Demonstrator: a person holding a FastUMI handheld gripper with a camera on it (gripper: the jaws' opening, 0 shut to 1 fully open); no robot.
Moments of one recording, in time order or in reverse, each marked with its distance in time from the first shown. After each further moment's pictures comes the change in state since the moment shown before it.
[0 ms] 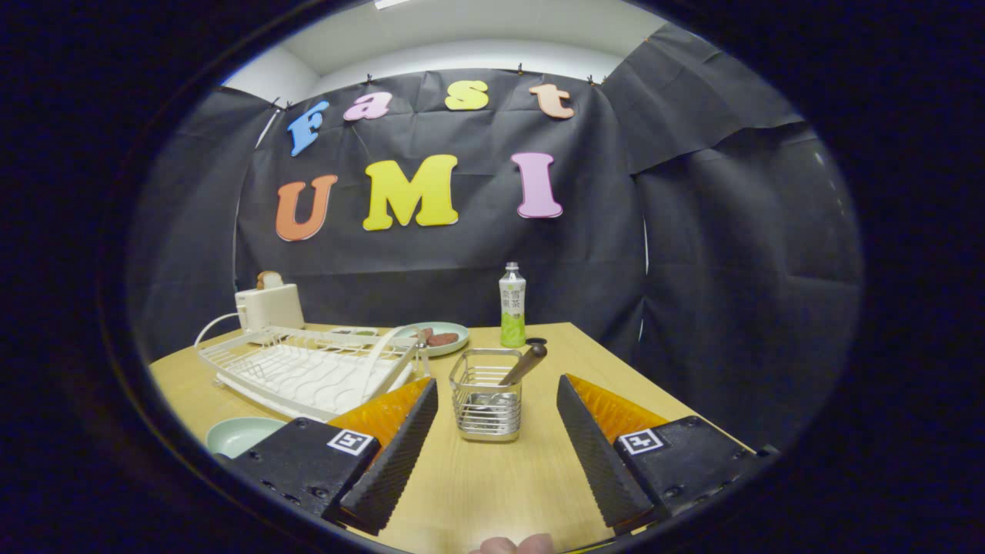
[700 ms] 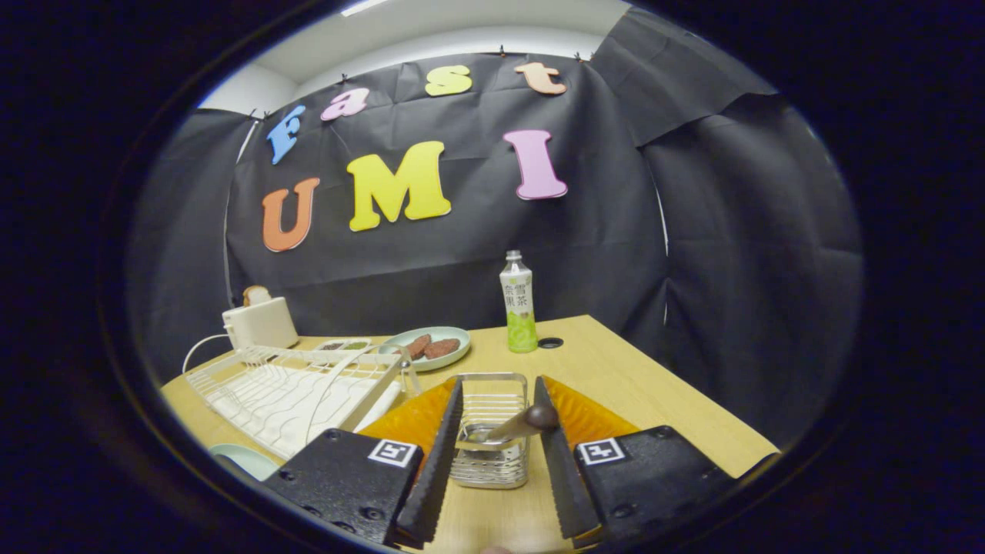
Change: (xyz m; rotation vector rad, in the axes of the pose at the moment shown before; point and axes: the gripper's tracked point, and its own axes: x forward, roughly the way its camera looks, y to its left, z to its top) arm 0.080 0.008 0.011 0.072 0.038 0.060
